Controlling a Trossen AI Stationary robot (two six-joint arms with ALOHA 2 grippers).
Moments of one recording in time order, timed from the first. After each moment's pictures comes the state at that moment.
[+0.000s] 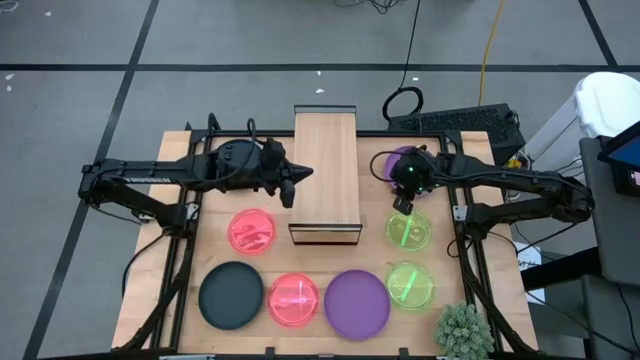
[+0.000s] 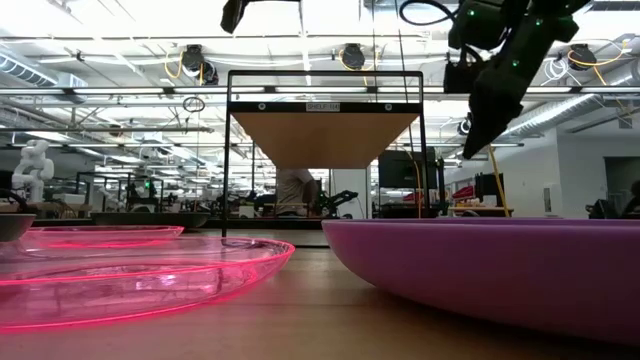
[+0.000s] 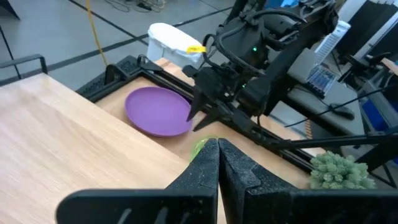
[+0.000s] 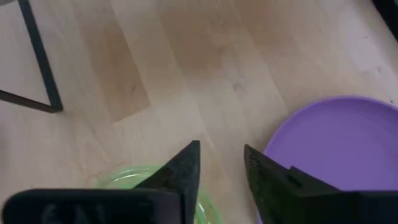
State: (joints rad) left arm 0.05 1.27 1.19 -0.22 -0.18 -0.44; right arm -0.37 1.08 0.75 -0.71 0.00 0.04
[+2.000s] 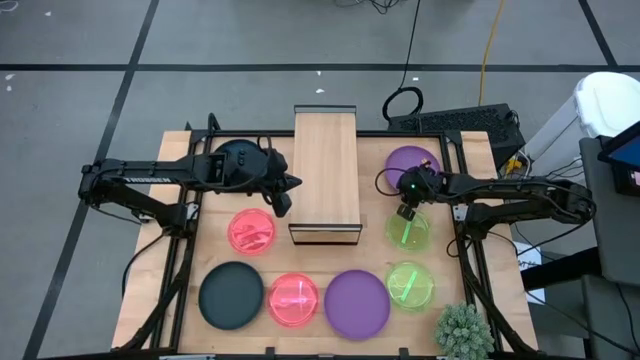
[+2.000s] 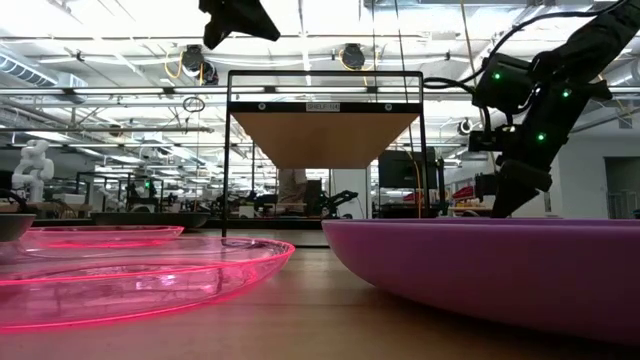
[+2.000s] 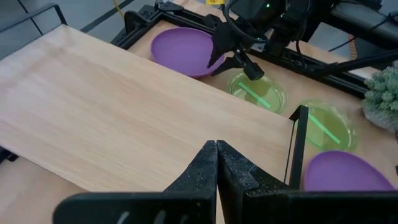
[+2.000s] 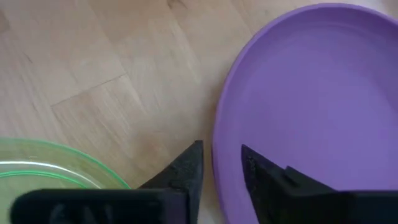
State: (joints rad) left arm 0.05 1.27 1.19 -0.50 -0.18 -0.30; right arm -0.41 1.09 0.37 -0.34 0.21 0.01
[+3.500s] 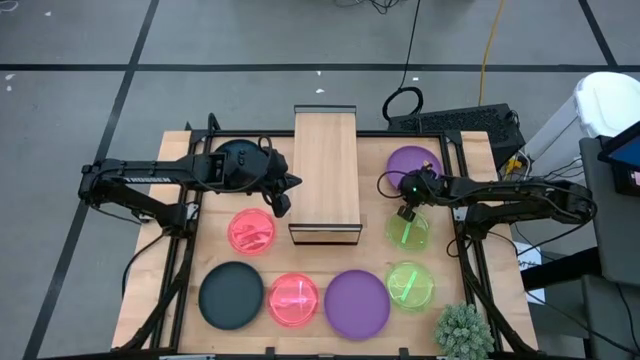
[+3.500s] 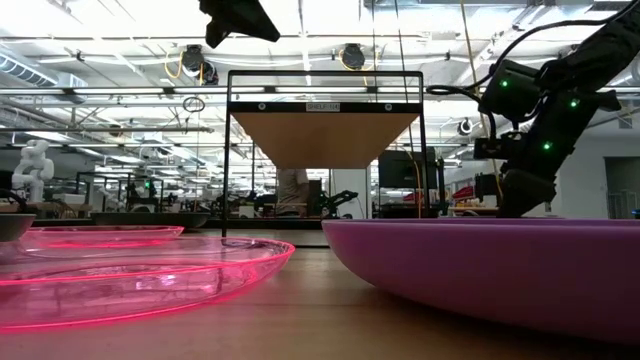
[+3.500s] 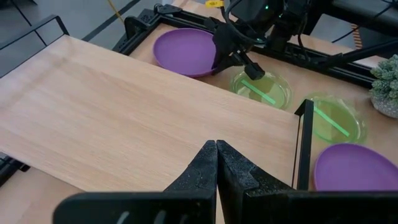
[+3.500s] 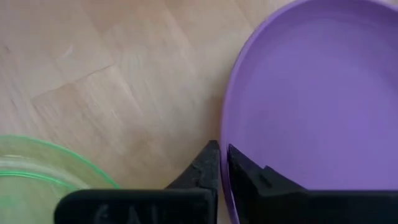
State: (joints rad) left arm 0.06 1.27 1.19 -0.50 -0.19 -0.25; right arm -0.40 1.08 0.30 -0.26 0.22 0.02
